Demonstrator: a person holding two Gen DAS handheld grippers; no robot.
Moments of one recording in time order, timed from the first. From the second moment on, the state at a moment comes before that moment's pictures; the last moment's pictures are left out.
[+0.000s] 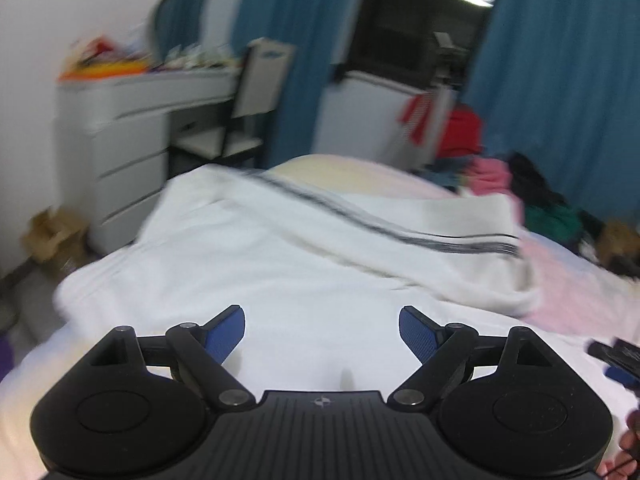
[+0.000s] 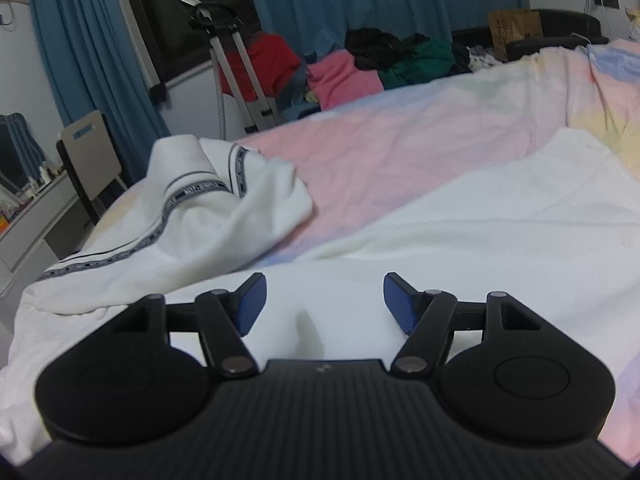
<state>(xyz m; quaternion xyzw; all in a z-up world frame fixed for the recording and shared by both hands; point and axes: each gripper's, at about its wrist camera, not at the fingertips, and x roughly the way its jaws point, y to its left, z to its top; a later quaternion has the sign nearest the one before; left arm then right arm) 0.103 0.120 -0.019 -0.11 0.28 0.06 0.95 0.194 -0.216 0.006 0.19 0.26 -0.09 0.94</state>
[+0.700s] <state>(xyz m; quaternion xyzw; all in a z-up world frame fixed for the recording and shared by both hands) 0.165 0.042 -0.089 -0.05 0.22 -0.06 0.97 0.273 -0.257 0.005 0.27 0.24 -0.06 0.93</state>
